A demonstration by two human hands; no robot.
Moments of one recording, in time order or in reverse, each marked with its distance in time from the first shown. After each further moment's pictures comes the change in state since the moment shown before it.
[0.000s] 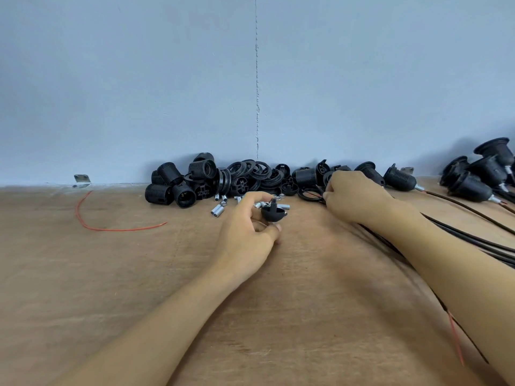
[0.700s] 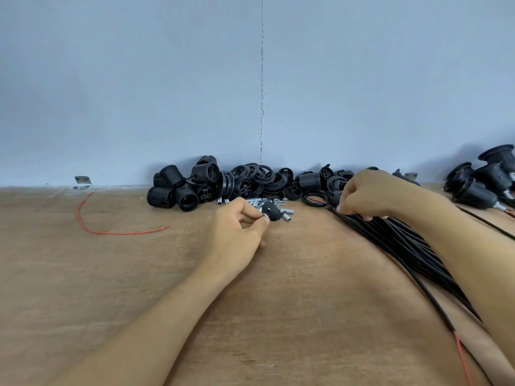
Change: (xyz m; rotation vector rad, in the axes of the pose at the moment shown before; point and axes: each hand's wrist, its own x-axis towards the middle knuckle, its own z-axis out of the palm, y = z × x) left_hand 0.018 -0.018 -0.016 0.052 0.141 -0.002; right_hand 0.004 0.017 -0.026 0.053 -0.185 0.065
